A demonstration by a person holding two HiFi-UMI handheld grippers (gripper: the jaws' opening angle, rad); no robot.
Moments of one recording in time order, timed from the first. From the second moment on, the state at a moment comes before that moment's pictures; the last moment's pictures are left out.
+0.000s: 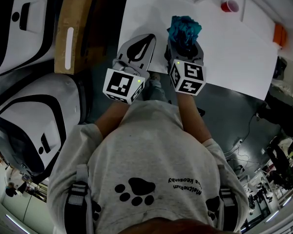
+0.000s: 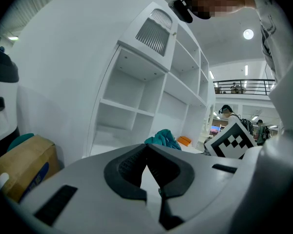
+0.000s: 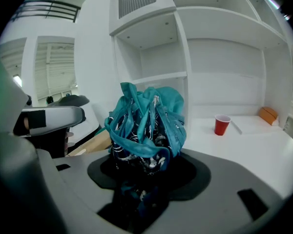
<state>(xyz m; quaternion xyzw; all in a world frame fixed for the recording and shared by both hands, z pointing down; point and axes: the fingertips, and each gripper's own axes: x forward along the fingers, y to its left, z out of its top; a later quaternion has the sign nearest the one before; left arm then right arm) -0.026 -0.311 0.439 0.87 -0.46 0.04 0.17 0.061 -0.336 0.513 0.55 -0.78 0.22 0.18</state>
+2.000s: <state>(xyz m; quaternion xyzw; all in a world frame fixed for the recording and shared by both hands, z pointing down) 0.002 -0.363 0.493 0.87 -0.45 0.08 0.20 0.079 -0.373 0.617 0.54 -0.70 0.38 0.27</state>
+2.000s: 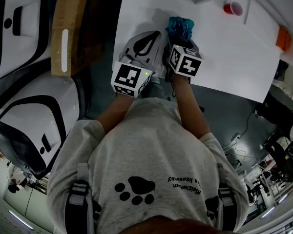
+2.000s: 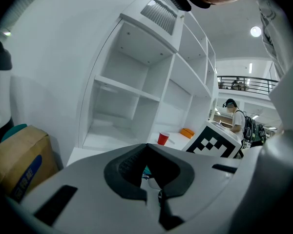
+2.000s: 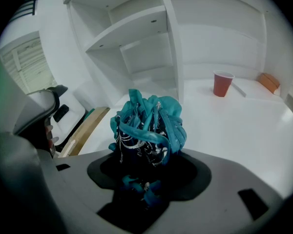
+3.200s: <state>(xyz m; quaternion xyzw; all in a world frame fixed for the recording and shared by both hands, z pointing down) 0.004 -0.358 0.489 0.86 -0.46 0.08 0.20 0.069 -0.367 0.621 0.49 -0.69 0.43 0.33</state>
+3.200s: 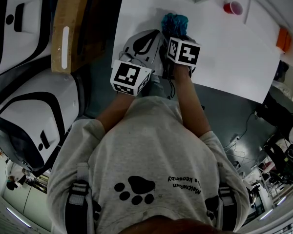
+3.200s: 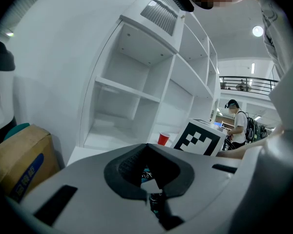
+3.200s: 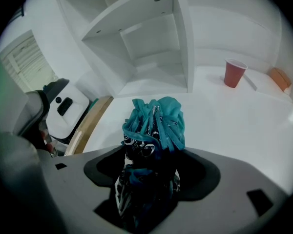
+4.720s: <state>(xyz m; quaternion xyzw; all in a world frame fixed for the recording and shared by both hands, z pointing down) 0.005 -0.244 0.394 0.88 -0.46 0.02 0.12 0.065 -0.269 0.402 0.55 -0.81 0.13 0.16</state>
